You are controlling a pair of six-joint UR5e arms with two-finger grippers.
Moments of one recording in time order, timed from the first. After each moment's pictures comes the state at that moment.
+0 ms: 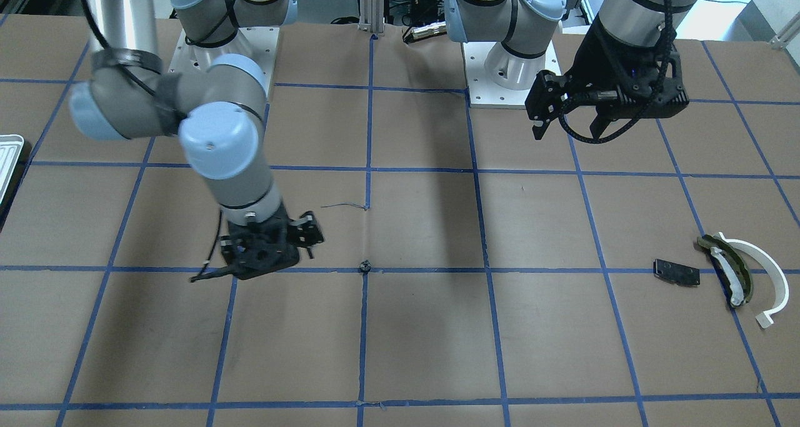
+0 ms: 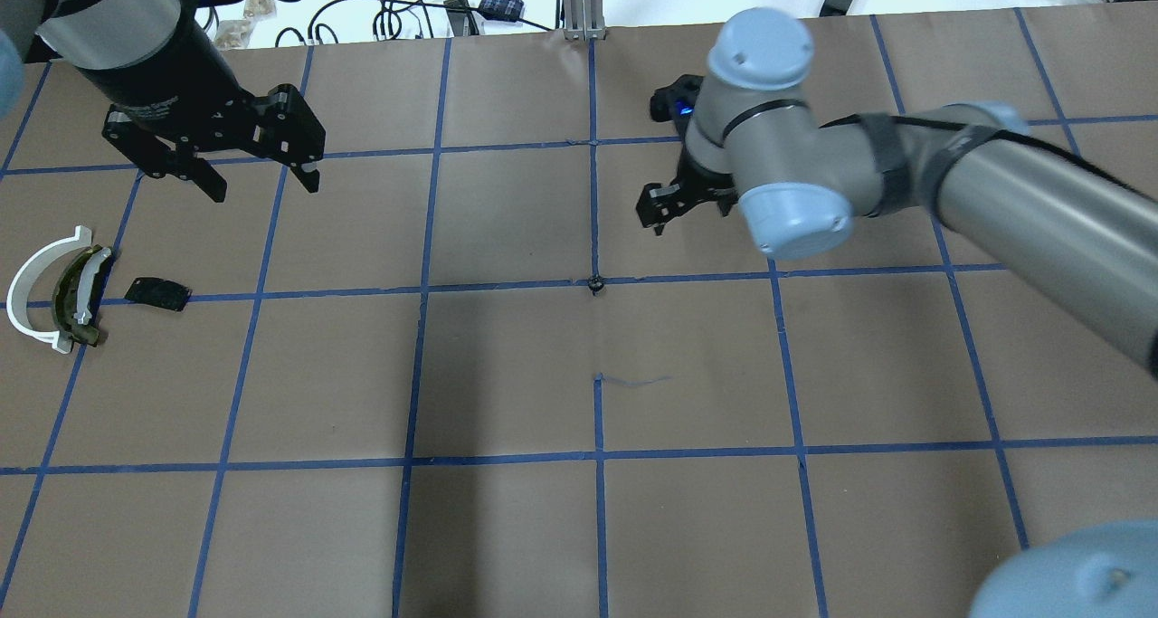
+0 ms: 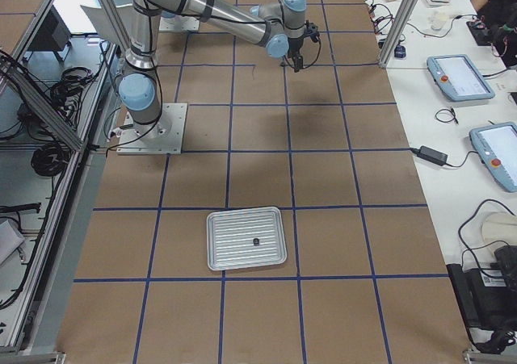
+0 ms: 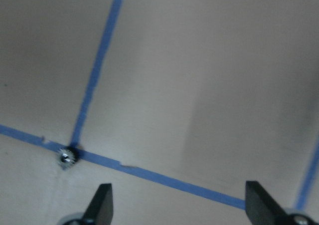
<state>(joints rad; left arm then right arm) -1.52 -1.57 -1.54 -1.60 1.54 -0.03 1.65 -1.26 1.75 -2.17 -1.51 -0.23</state>
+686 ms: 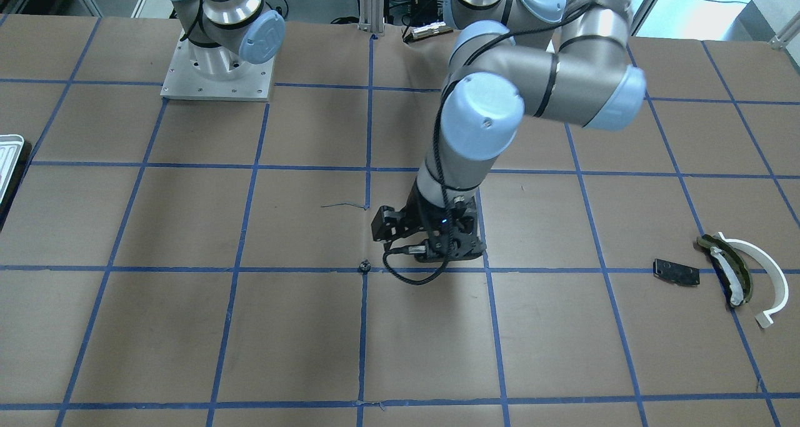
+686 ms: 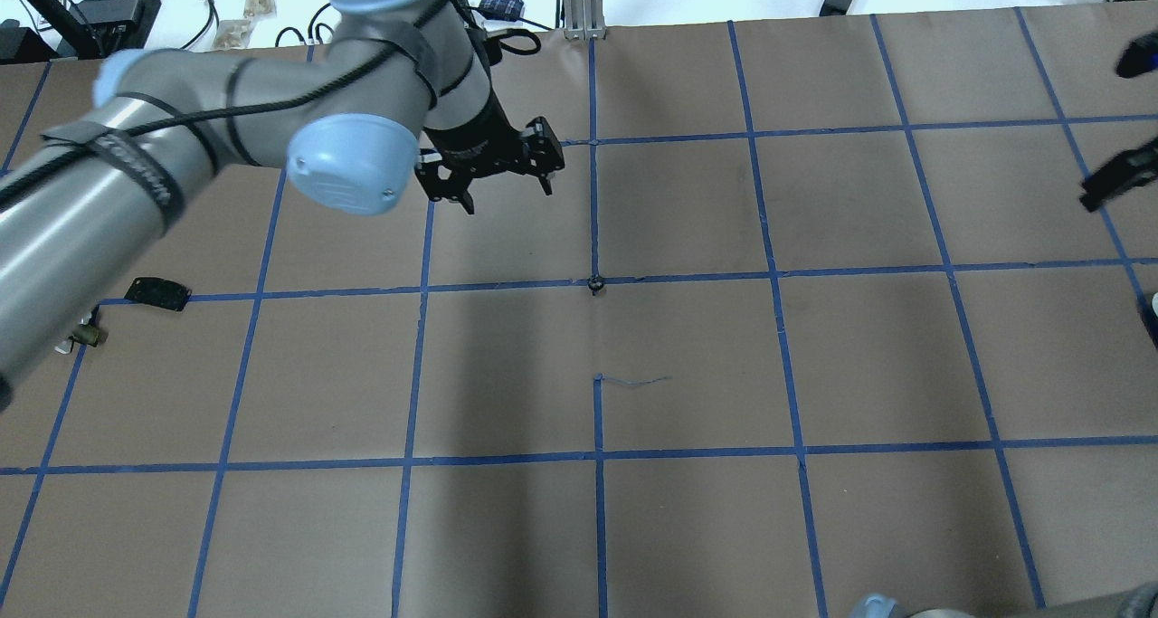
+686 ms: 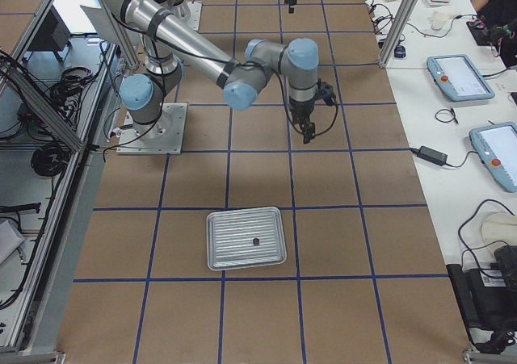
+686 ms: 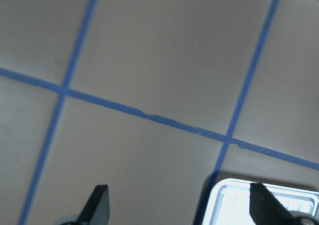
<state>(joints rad) -1.81 -1.95 -1.59 -1.11 1.44 -0.38 0.86 -1.36 1.76 -2.07 -1.60 -1.05</state>
